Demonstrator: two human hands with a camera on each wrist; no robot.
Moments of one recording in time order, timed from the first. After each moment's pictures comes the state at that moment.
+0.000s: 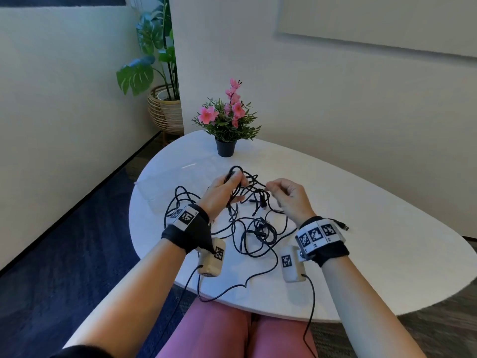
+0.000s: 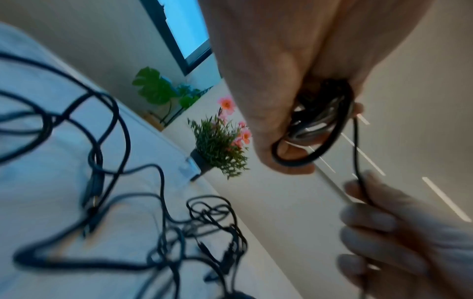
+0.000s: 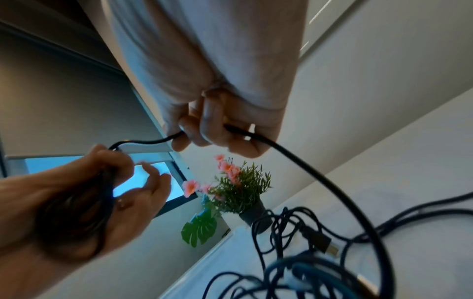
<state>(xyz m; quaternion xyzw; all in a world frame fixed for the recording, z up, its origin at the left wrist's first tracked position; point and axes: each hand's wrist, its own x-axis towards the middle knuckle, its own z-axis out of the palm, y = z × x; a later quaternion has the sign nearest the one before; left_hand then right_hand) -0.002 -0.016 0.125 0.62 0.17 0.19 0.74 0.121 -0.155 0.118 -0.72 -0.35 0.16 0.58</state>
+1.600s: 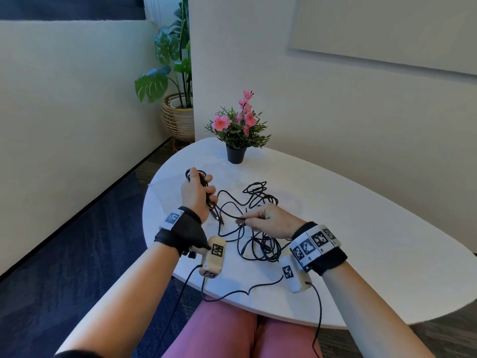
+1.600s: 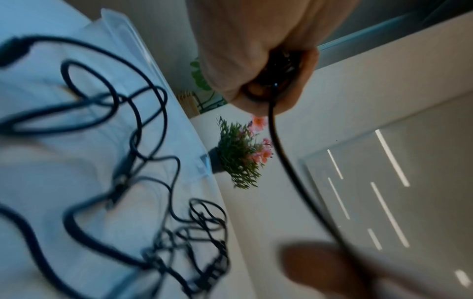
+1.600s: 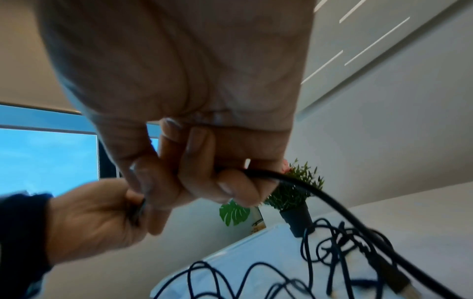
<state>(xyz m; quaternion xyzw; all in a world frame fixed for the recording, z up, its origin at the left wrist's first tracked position) -0.038 0.017 0.129 0.34 0.32 0.38 0.80 0.073 -0.140 0.131 -0.72 -0.53 0.34 0.29</state>
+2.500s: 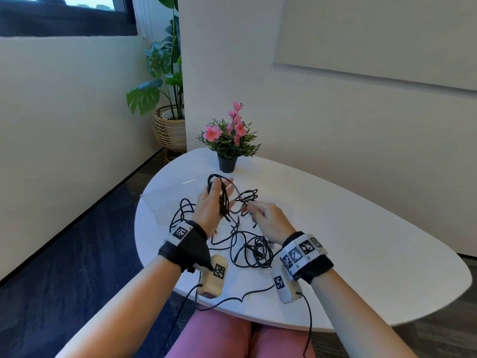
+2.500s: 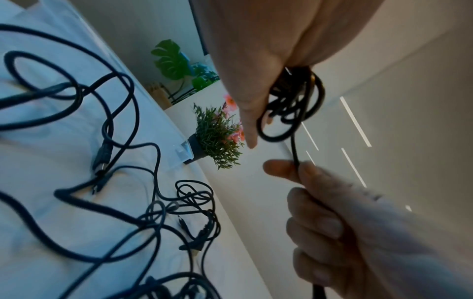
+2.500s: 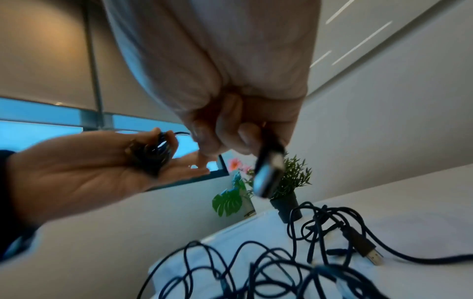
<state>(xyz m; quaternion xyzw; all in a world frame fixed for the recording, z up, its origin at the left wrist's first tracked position) -0.030 -0.026 0.136 0.48 0.20 0.31 0.80 0.068 -0.147 0.133 -0.78 -0.45 0.16 0.40</state>
